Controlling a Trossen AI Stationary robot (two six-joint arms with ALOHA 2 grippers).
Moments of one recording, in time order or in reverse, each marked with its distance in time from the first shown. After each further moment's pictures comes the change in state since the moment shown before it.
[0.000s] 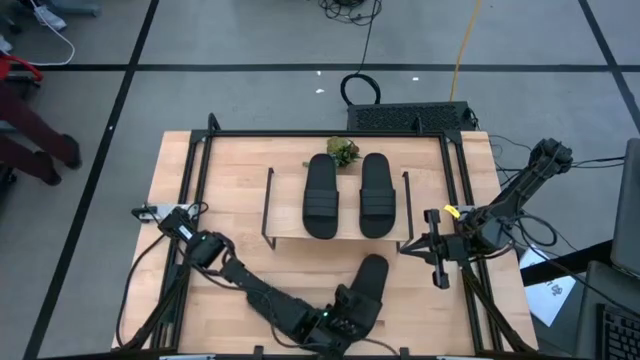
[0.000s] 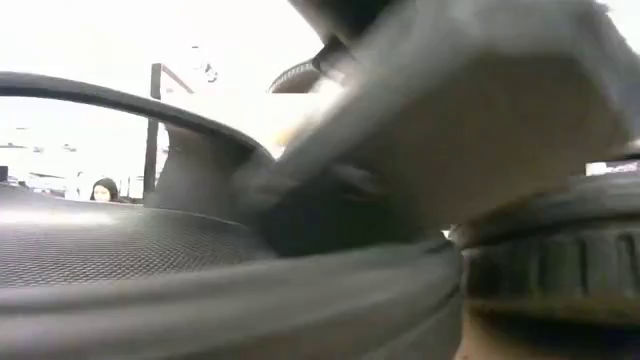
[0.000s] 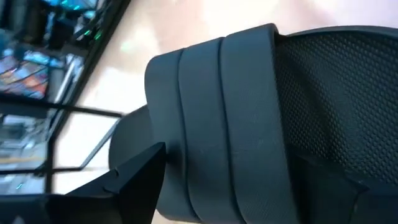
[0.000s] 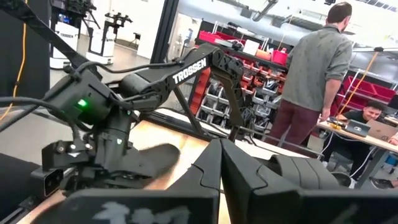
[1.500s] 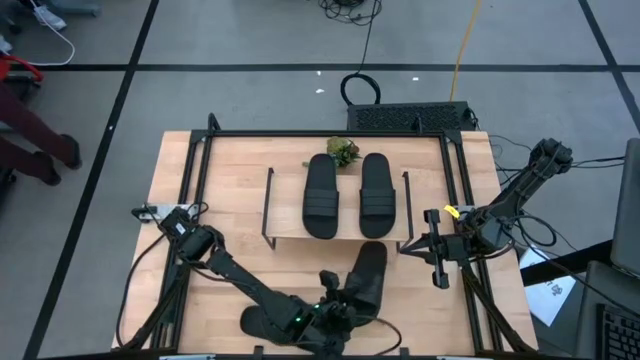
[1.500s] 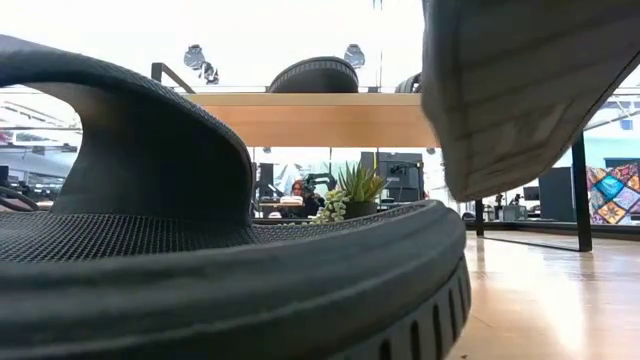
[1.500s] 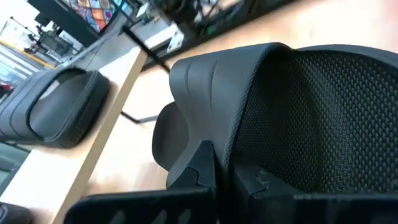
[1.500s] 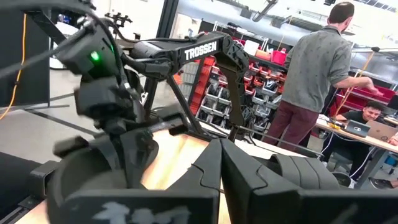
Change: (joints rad) left arm -0.010 -0.114 0.040 -0.086 -0.254 -0.436; right arm 0.000 0.000 -0.008 0.009 -0.001 -0.003
